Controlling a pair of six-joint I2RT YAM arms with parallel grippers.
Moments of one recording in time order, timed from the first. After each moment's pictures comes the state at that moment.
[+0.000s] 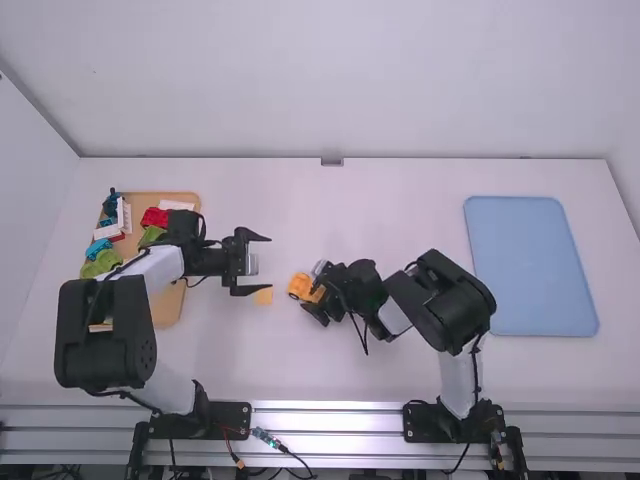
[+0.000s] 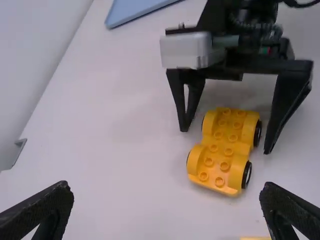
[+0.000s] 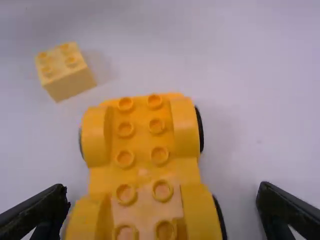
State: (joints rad) left arm 0.15 1.64 0.82 -0.43 1.10 1.70; right arm 0.63 2.06 0.54 0.91 -0.43 -0.22
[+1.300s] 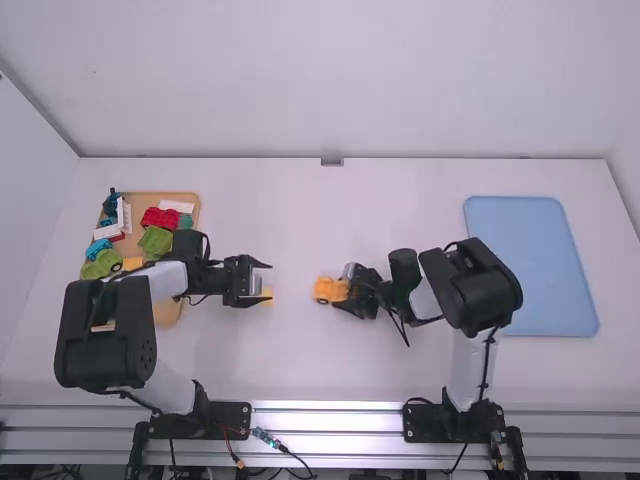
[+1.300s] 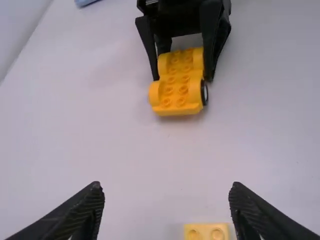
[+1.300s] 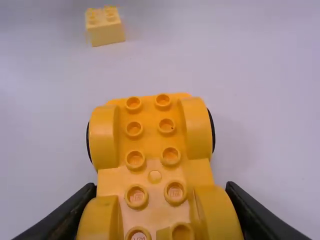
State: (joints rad) left arm 0.15 1.64 0.68 -0.34 1.04 1.73; right arm 0.33 2.07 0.52 0.74 -0.88 -0.64
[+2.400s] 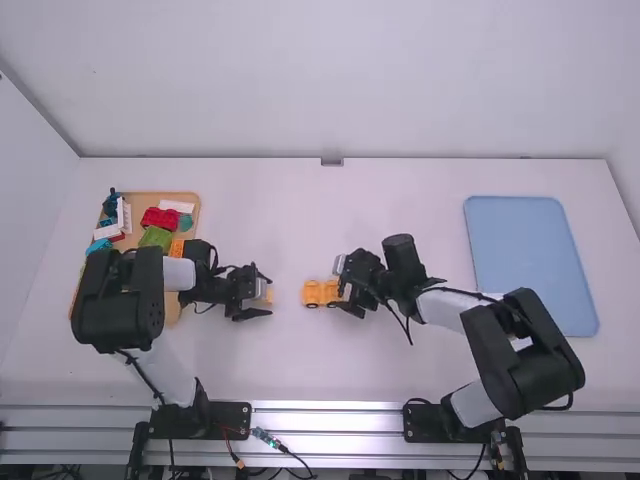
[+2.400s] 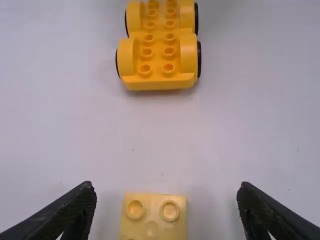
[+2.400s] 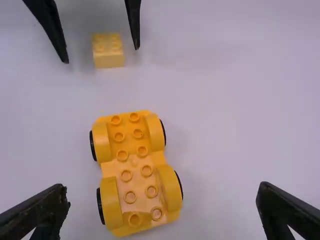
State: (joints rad) left arm 0.15 1.85 0.68 -0.31 0.95 1.64; right arm 0.41 1.62 0.57 0.24 -0.66 -0.77
